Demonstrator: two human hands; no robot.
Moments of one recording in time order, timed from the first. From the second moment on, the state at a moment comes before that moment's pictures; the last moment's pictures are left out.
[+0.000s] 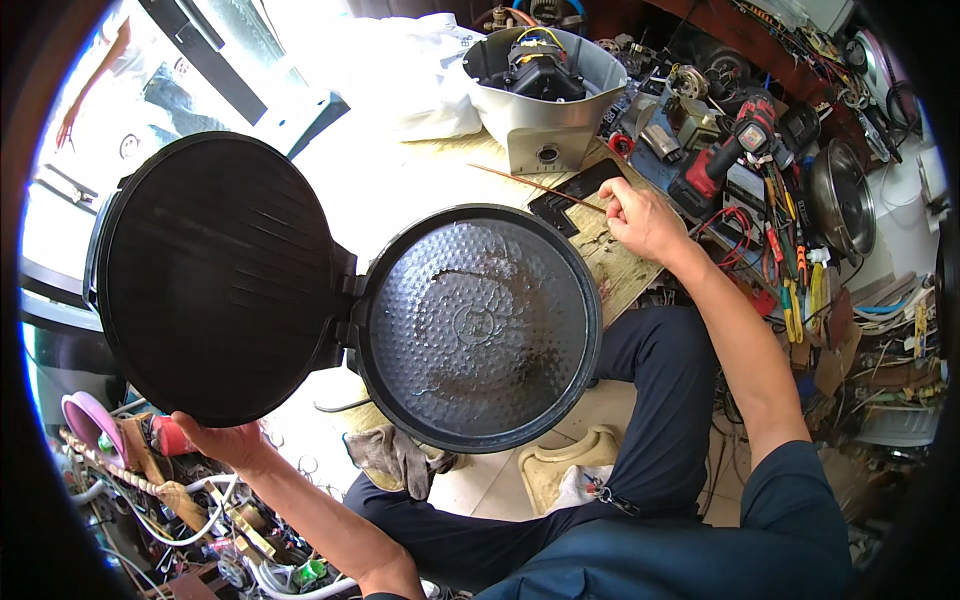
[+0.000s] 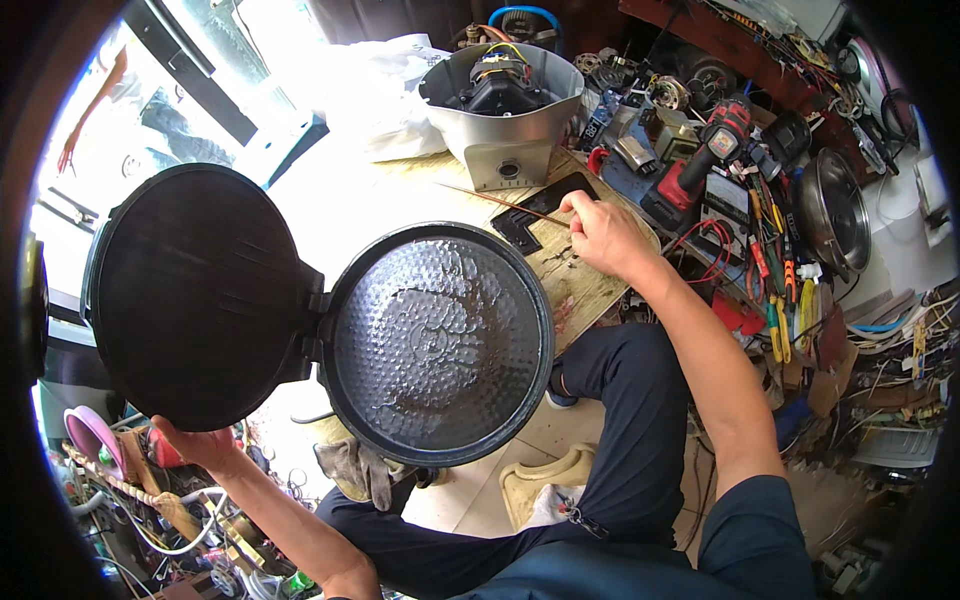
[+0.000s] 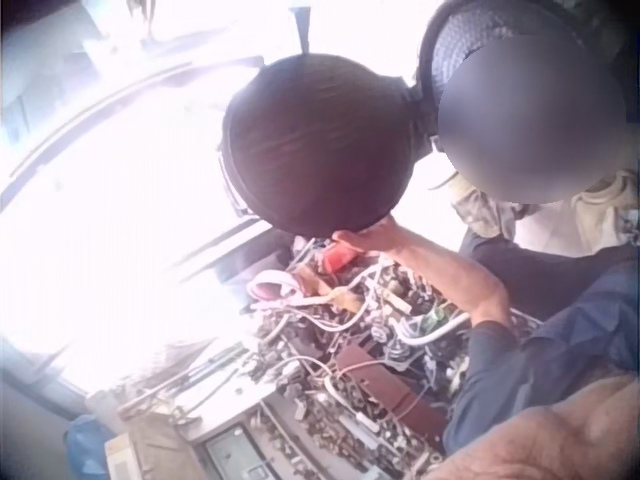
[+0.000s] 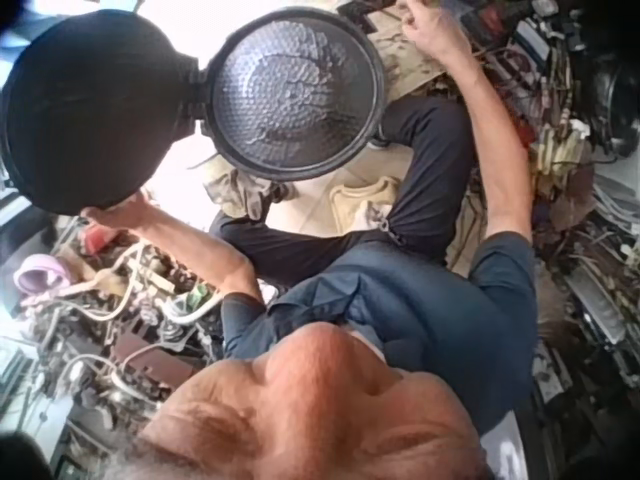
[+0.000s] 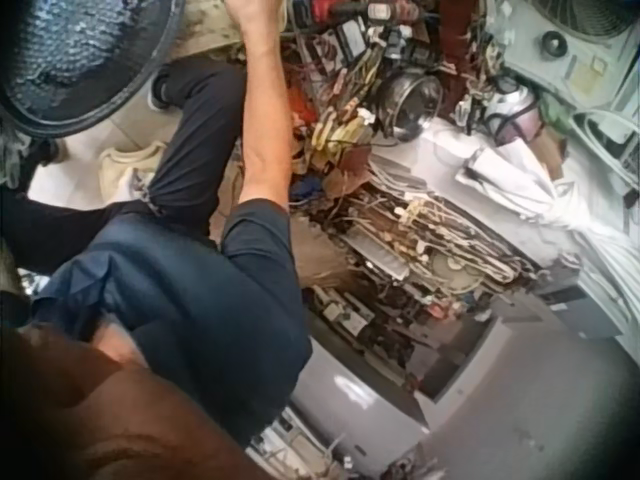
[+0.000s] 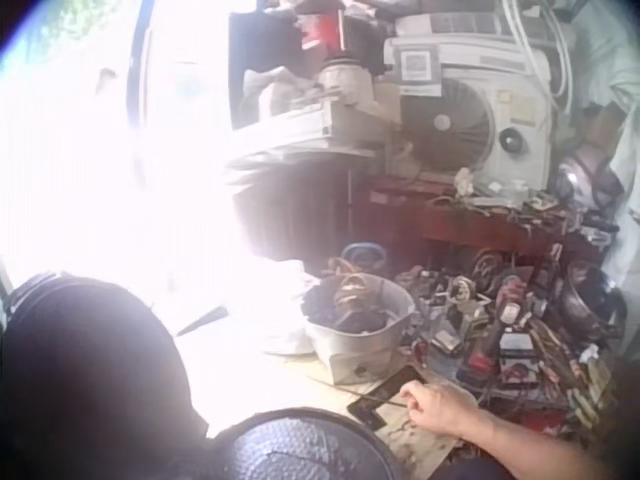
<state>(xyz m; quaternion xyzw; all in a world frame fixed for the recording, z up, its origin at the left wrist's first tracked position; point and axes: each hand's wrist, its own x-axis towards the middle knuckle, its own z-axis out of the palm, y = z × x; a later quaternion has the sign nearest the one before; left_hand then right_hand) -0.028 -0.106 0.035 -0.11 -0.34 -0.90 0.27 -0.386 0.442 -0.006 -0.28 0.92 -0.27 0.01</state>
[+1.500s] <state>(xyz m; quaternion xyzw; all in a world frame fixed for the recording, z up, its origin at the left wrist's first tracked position) -0.057 -0.054 0.076 0.00 -0.44 -0.79 0.42 -0.293 0.523 0.059 -0.20 0.89 -0.34 -0.23</state>
